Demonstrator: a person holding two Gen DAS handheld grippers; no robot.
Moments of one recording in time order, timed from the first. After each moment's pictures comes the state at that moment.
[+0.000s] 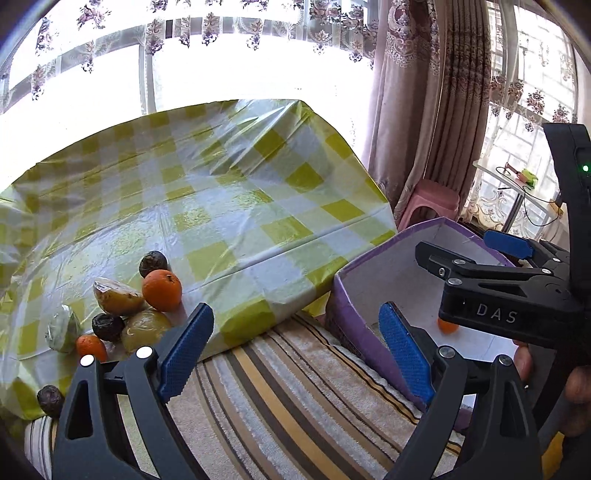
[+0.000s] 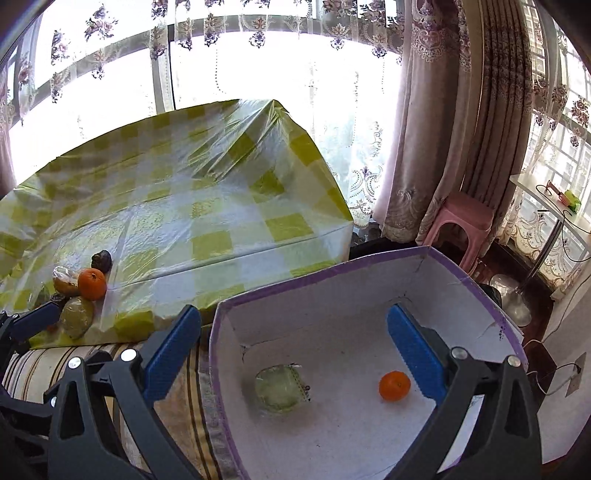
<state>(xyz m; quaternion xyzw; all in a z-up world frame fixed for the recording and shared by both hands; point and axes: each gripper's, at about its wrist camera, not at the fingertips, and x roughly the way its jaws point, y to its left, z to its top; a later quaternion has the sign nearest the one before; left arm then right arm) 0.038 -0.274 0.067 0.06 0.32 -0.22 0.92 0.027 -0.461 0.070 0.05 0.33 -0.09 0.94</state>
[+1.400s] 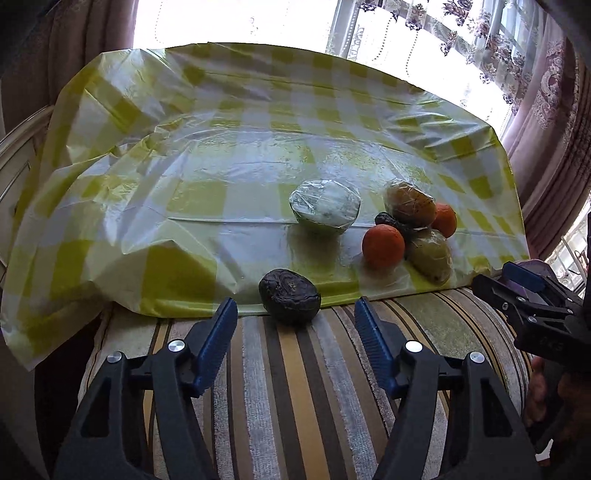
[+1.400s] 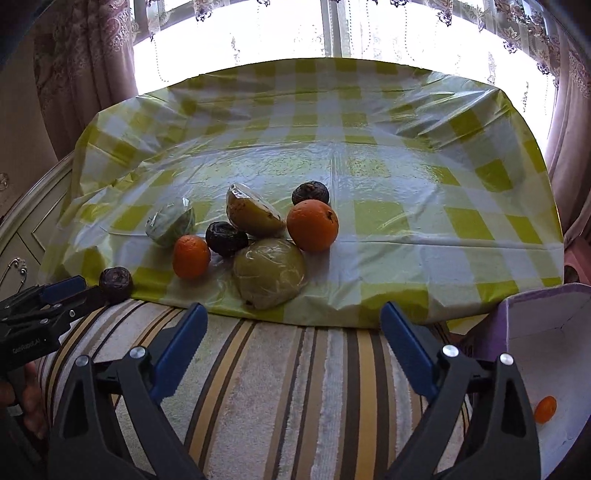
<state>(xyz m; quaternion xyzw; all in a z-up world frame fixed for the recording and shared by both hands) 0.031 -0.020 0.020 -0.08 0.41 -0.02 0.91 0.074 -0.255 0.025 -0.01 0.39 0.16 0.91</state>
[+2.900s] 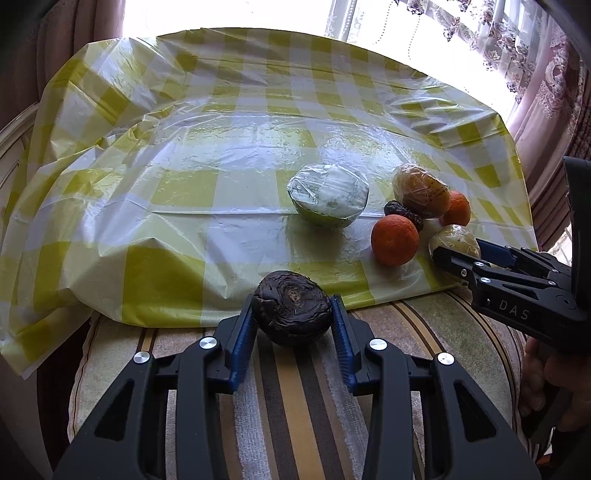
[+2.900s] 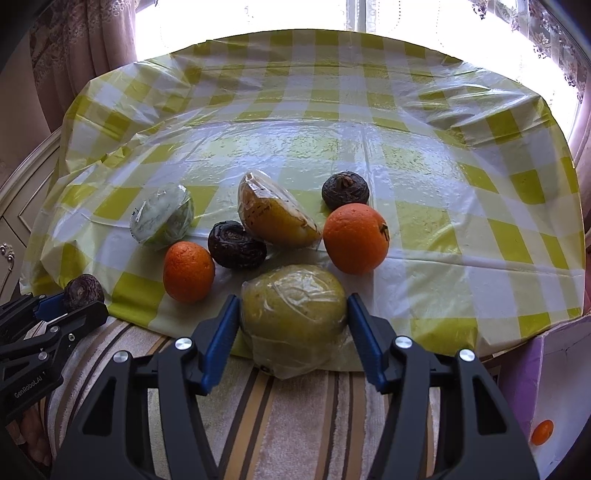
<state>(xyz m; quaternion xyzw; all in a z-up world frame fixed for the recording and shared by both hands) 0.049 -0.021 0.007 -0.08 0.43 -0.03 0.90 0.118 -0.214 0.009 -0.04 0.43 0.16 0.89</state>
